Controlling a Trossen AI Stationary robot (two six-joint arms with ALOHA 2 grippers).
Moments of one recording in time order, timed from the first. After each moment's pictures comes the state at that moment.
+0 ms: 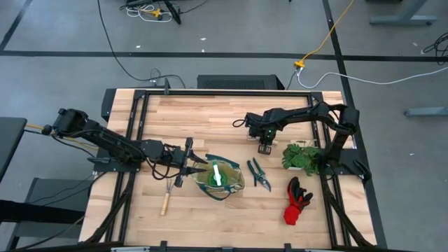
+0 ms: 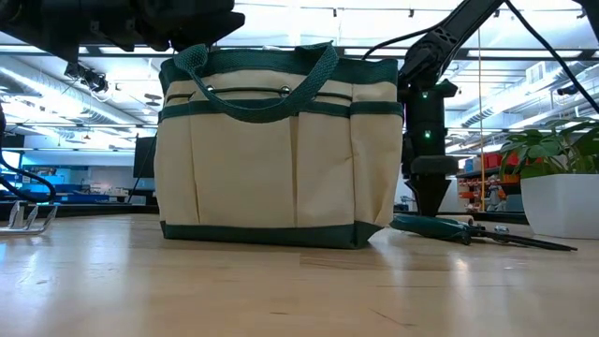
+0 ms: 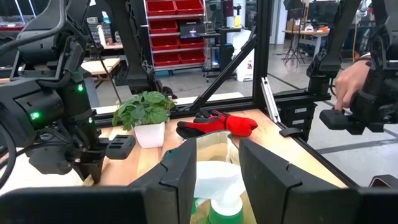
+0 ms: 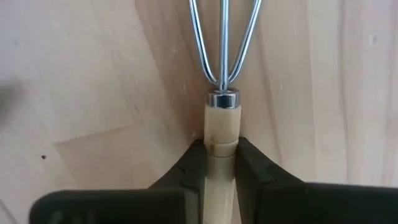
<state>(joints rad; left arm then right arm) -0.25 1.20 0.40 0.80 -0.08 0.04 -0.32 1.82 1.02 -0.76 0.01 -0.09</state>
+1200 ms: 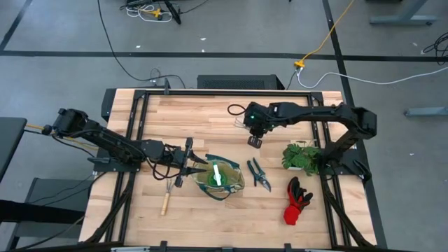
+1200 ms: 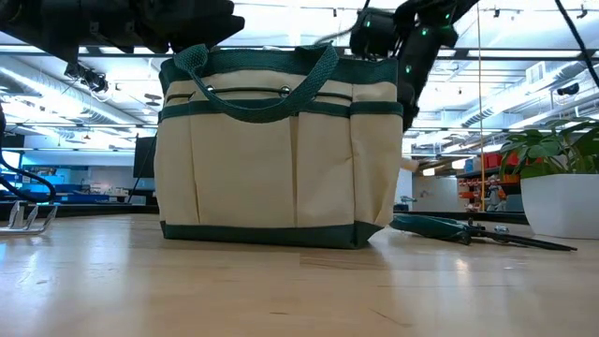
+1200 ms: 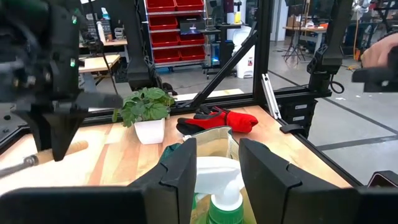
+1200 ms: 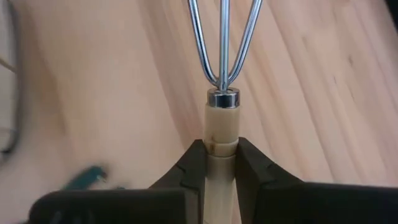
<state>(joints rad) -0.25 1.20 0.40 0.79 -0.08 0.04 -0.25 1.59 1.17 -0.70 0.04 0.05</state>
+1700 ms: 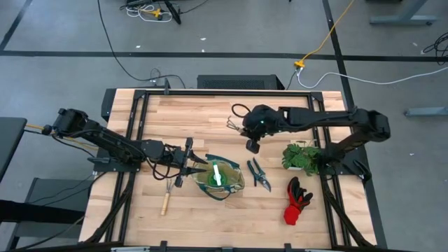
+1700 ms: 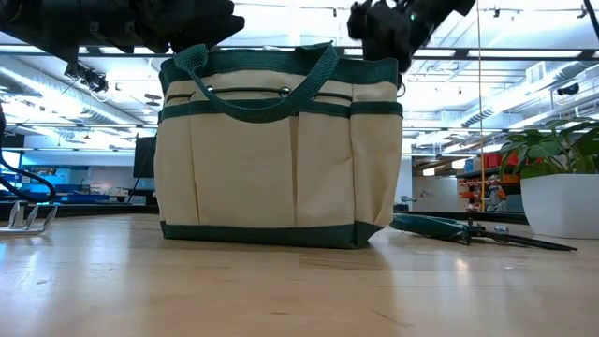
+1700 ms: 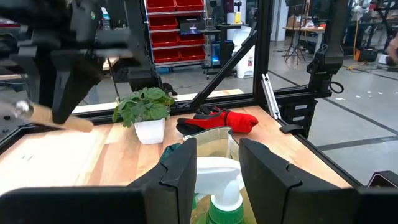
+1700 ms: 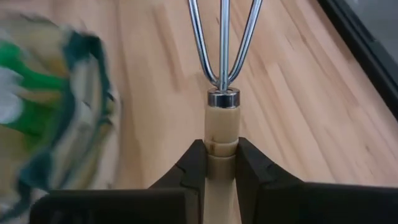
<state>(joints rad) -0.25 1.20 0.40 0.79 -0.08 0.04 -0.12 1.45 1.17 -0.51 0.04 0.10</state>
